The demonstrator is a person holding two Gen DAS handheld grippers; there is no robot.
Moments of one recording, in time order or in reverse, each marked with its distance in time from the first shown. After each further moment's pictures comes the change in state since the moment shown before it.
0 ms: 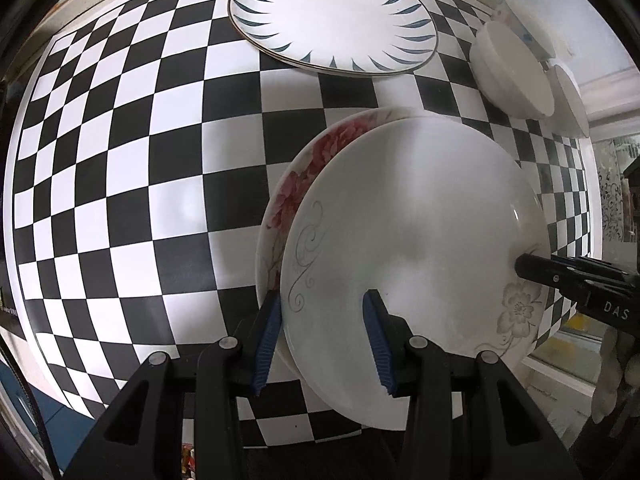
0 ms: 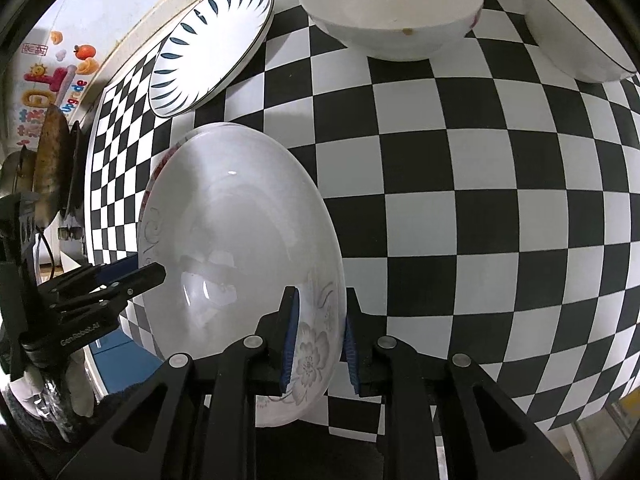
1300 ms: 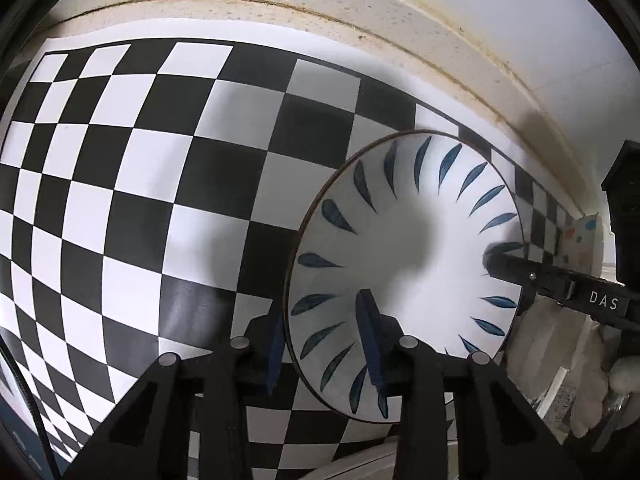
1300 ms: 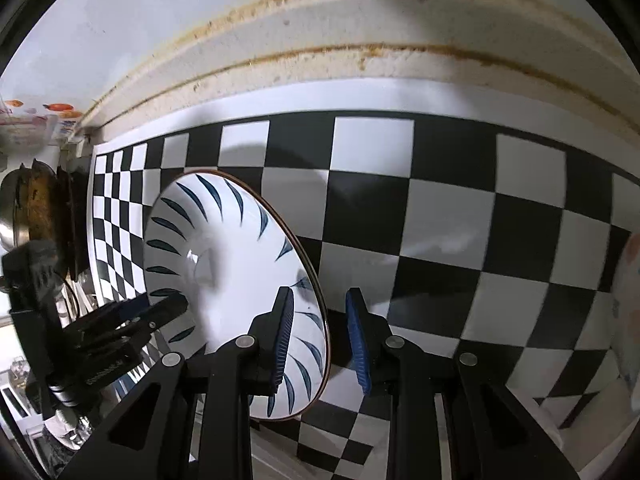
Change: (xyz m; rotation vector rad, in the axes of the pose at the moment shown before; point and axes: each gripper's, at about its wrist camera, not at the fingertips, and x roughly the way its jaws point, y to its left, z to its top) left arm 0.001 0.075 0.178 -0.329 -0.080 -0.066; right arm 0.047 0.057 0.282 -0.158 0.125 0.044
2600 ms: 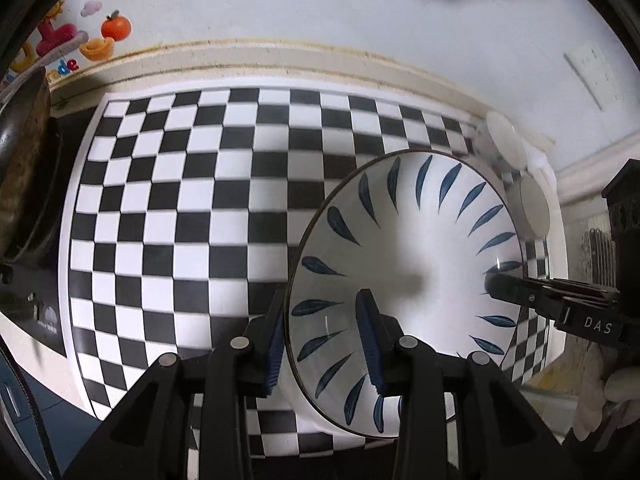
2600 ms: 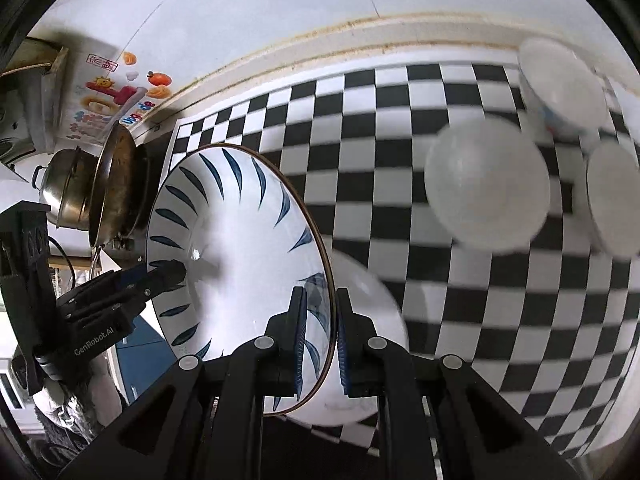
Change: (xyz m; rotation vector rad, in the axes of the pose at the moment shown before) left arm -0.124 -0.029 -0.152 0.256 -0.145 0.016; right arm -0.100 0.054 -0.233 0.022 -0.230 0.044
